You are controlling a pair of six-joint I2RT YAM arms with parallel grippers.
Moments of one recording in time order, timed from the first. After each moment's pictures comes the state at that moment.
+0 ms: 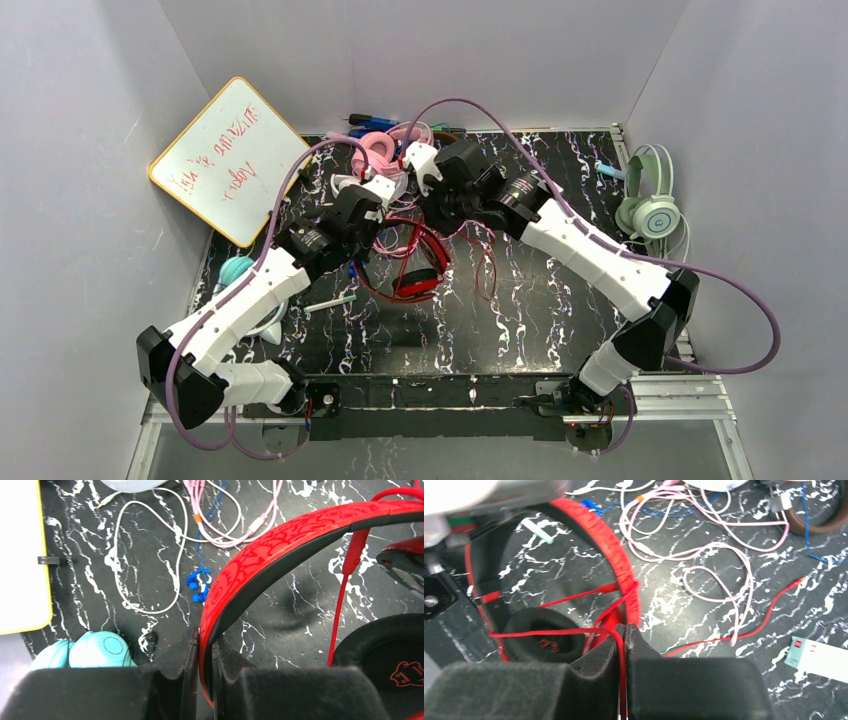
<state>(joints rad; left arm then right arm) -0.71 1.23 1.20 -0.83 -0.38 -0.06 0.90 1.57 1.69 -0.83 -0.07 -0.06</state>
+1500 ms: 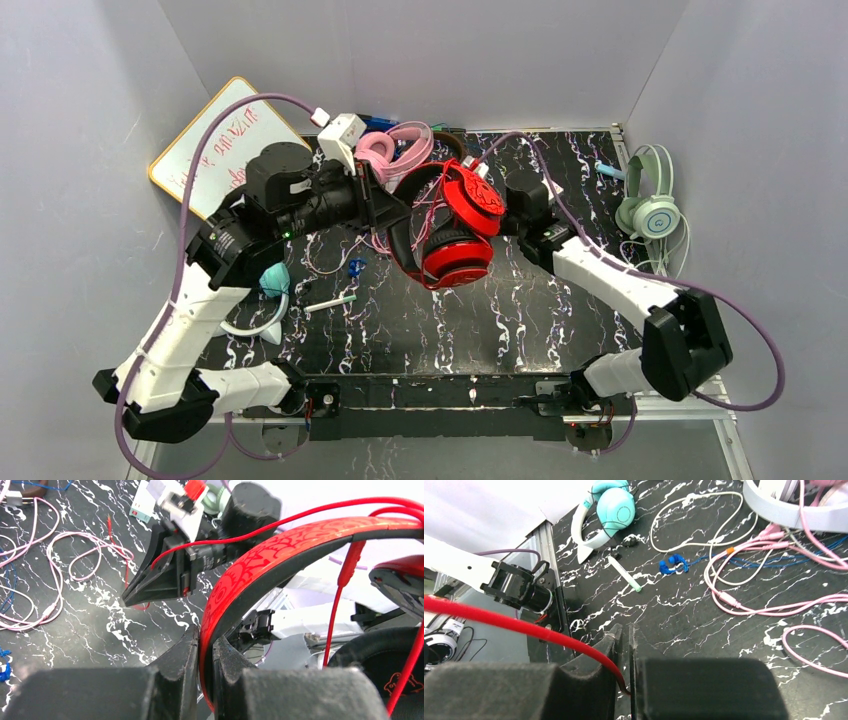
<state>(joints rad) -0.72 1.14 1.65 -0.83 0.23 -0.50 0.60 1.35 0.96 0.12 -0.74 0.28</state>
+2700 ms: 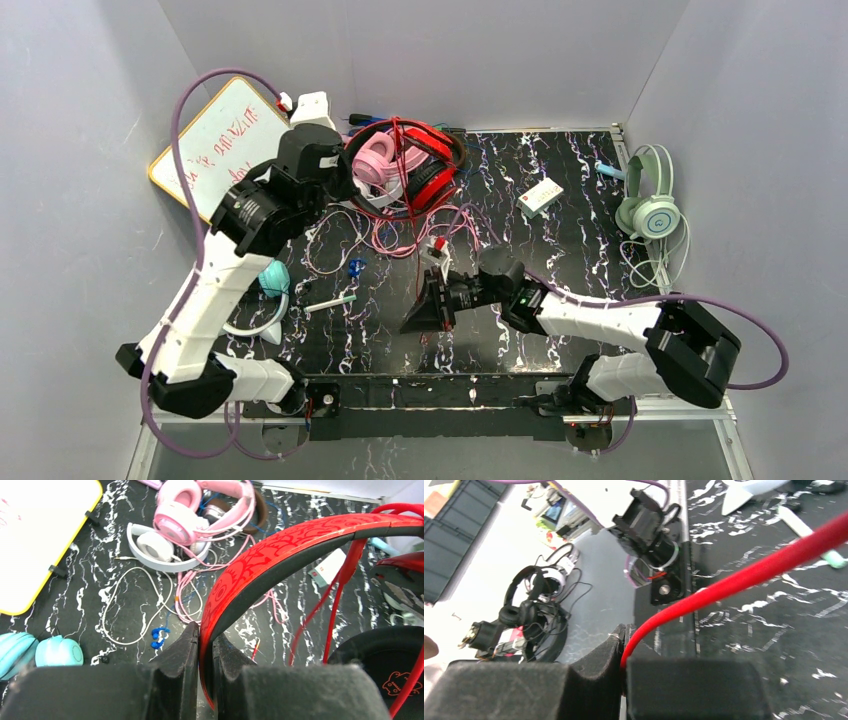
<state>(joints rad) -0.70 1.28 1.81 -1.04 -0.51 -0.49 0.97 1.31 0.61 0.59 -0.80 0.60</state>
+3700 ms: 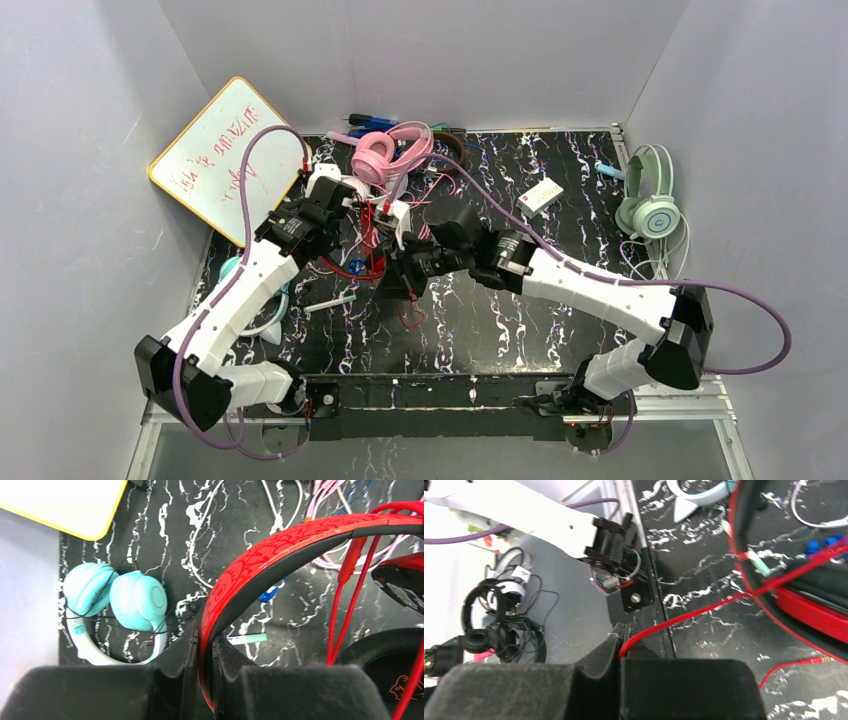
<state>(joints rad) -0.53 1.24 1.23 -0.95 -0.58 -0.36 1.11 1.40 1.25 -0.24 -0.53 0.40</state>
